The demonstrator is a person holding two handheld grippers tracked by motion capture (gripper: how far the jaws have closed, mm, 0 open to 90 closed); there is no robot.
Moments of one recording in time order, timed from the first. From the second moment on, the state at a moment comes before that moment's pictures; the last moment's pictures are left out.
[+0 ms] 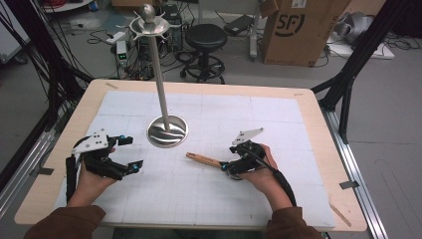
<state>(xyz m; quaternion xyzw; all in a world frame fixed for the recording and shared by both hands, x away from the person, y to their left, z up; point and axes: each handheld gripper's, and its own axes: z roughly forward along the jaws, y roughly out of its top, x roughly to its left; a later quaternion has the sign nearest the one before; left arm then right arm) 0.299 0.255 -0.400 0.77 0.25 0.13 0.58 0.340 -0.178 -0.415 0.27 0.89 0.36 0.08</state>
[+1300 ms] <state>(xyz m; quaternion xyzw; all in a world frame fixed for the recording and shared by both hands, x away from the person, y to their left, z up) 0.300 0.251 -0.401 0.78 0.24 0.13 0.57 0.358 -0.131 -0.418 0.21 0.96 0.19 0.04</state>
